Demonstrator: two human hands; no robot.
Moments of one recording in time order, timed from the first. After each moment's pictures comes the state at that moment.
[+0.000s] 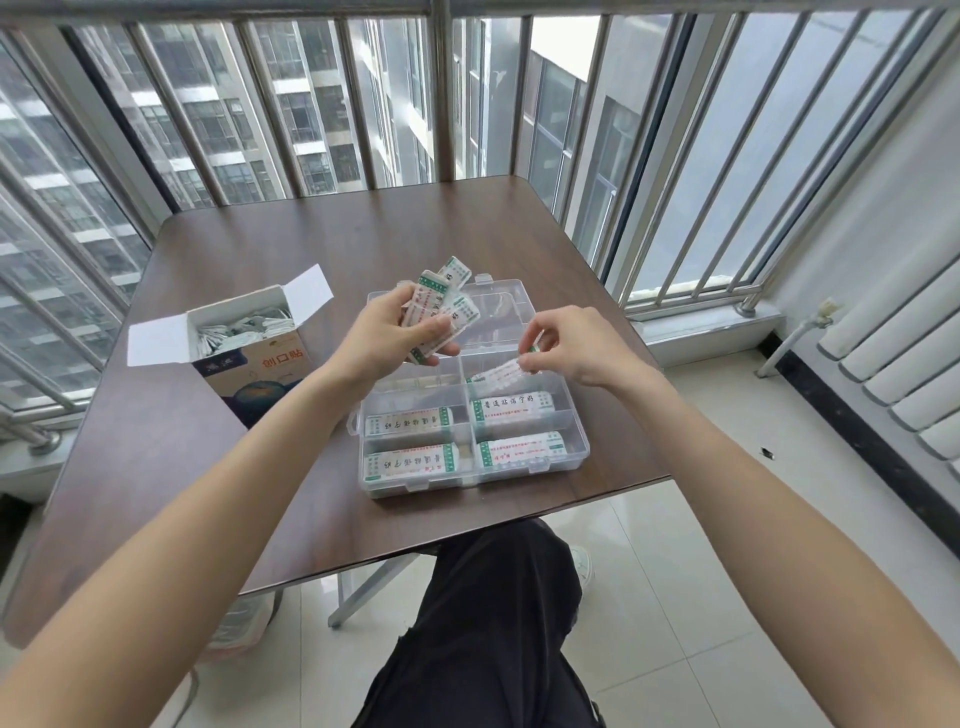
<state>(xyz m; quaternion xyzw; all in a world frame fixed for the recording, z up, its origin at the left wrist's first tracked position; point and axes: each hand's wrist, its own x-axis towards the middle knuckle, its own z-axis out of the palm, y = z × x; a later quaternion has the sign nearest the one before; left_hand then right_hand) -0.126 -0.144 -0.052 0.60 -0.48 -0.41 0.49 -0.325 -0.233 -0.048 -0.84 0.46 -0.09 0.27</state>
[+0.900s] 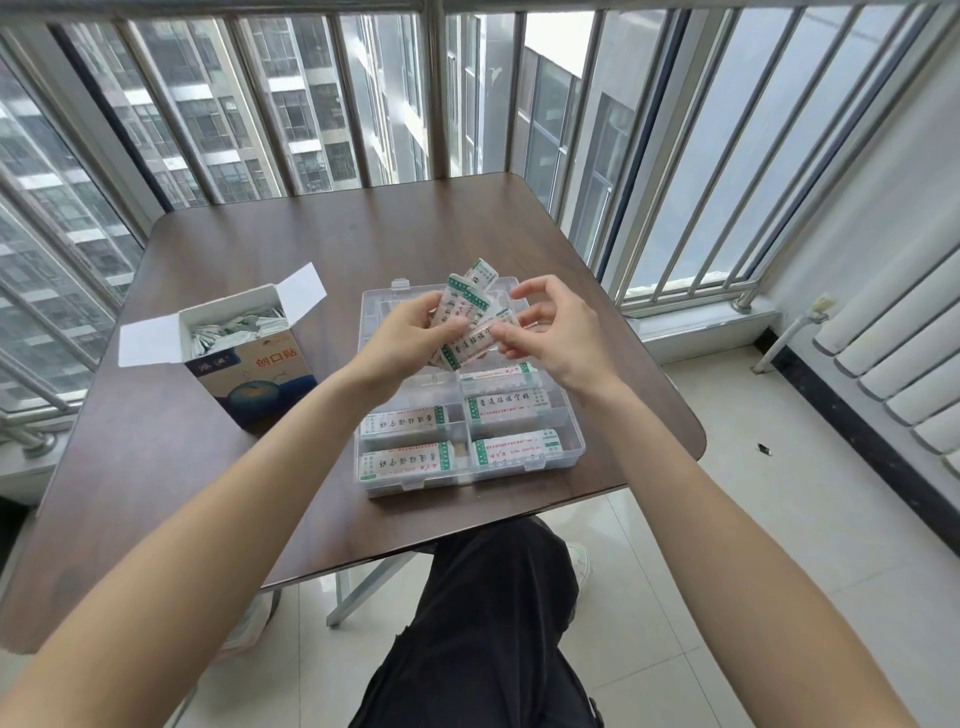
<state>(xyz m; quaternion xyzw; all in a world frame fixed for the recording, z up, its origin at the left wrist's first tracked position) -0.146 -0.153 -0.055 0.59 -0.47 -0.45 0.47 -0.314 -0.210 -0.054 -0.69 0.39 -0.36 0.49</state>
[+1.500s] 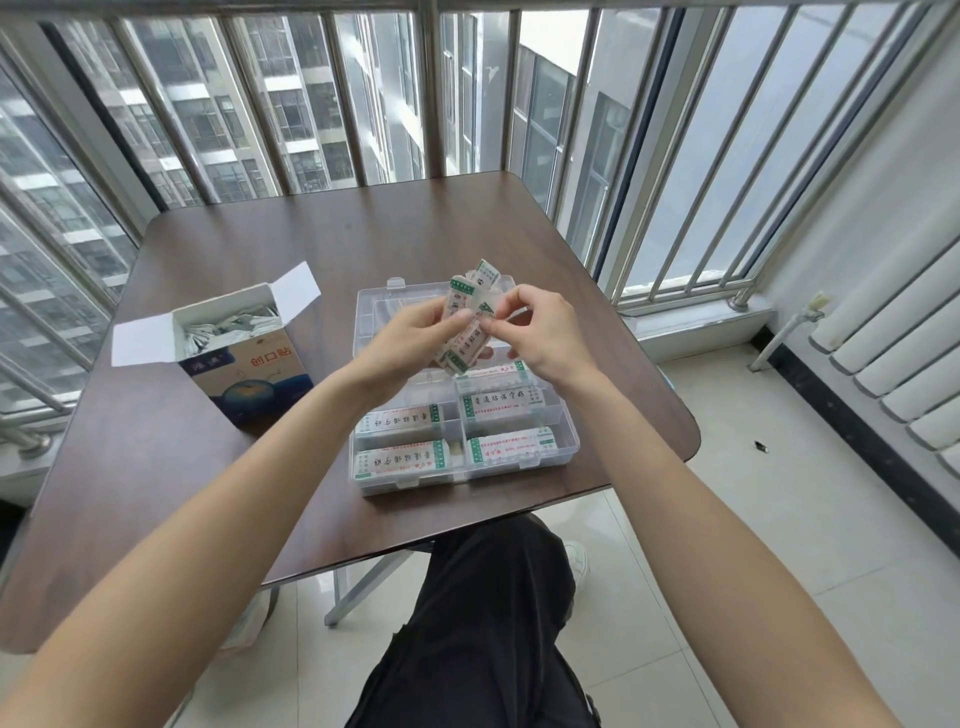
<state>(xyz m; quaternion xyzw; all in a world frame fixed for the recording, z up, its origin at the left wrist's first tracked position) -0.152 -0.149 -0.054 0.56 -0.49 -0.49 0.46 -0.298 -0.220 -0.061 -0.74 0.42 -0.33 0.40</state>
